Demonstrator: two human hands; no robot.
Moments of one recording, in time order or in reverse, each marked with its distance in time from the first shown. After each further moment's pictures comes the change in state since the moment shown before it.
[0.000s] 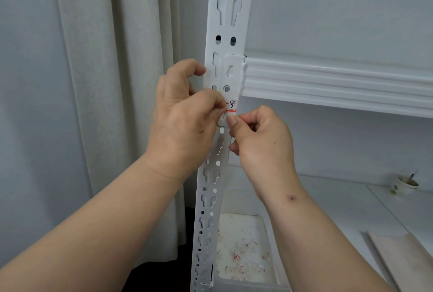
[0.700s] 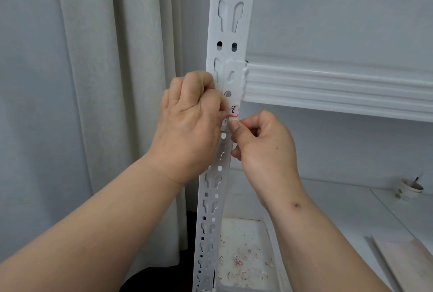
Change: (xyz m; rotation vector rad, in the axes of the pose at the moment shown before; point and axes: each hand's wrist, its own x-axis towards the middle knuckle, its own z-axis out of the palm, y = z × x) left_hand 0.005 -0.002 0.003 0.102 -0.081 0.065; right_hand 0.000 0.000 0.000 -0.005 -0.005 0.007
